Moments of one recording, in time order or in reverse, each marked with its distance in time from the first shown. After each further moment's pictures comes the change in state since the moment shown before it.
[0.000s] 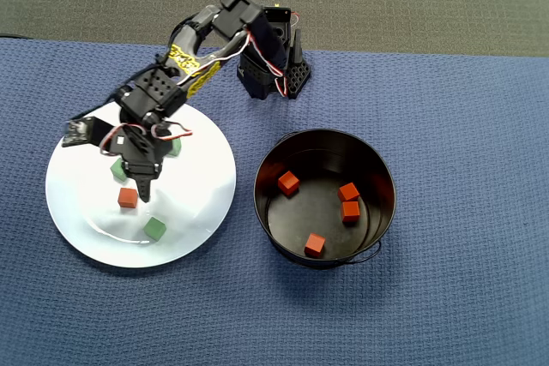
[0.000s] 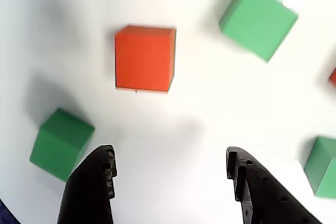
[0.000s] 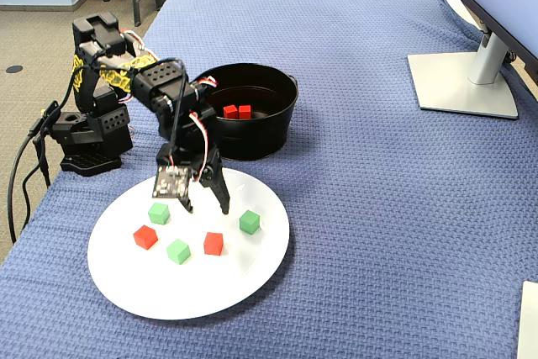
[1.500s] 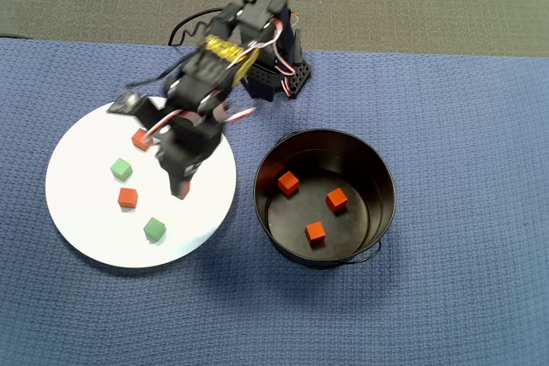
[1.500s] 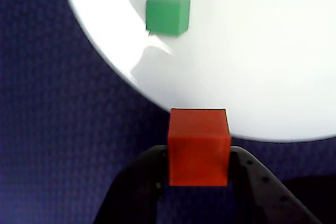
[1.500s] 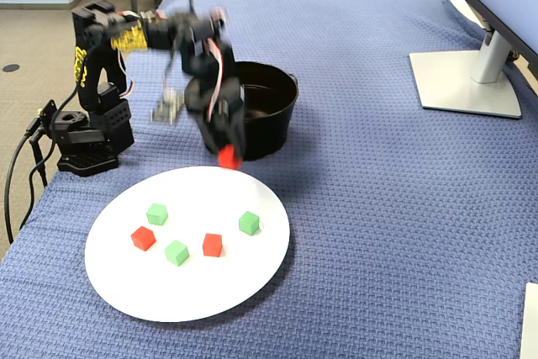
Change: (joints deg) arm -19.2 16.4 -6.8 11.7 42.3
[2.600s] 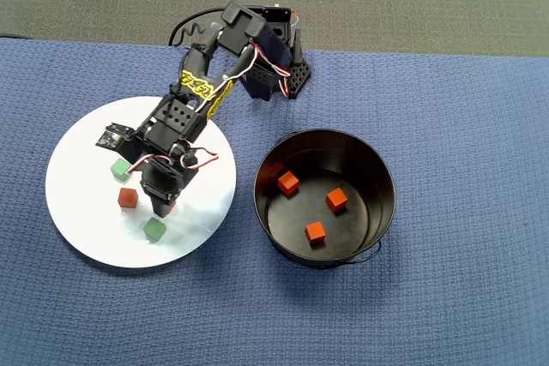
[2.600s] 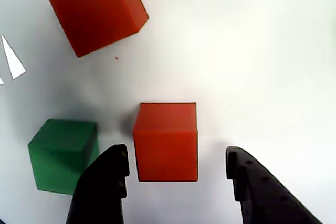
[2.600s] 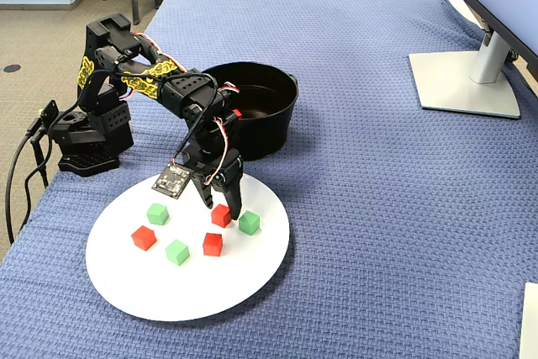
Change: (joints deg) arm 9.6 -20.6 10.0 -14.7 -6.7
